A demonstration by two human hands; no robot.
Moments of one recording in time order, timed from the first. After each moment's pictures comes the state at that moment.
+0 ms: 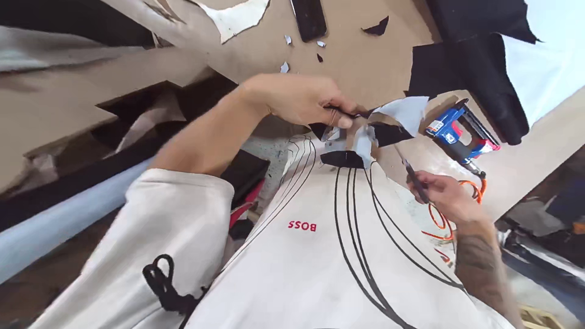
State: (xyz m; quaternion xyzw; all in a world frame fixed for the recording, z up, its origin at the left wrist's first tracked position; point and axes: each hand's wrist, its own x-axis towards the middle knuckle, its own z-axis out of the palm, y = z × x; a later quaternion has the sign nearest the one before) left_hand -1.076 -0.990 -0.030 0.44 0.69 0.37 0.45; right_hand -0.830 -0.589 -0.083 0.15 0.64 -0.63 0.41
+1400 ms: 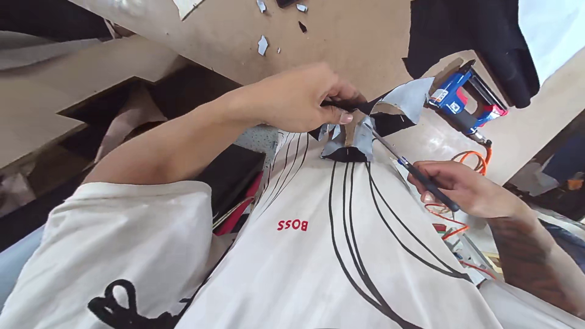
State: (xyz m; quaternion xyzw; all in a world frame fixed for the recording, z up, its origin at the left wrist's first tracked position) left_hand -1.042 -0.982 -0.031 0.35 0.70 0.41 0.46; right_hand -0.855 -0.625 -0.025 -0.04 0.63 -0.61 0.48
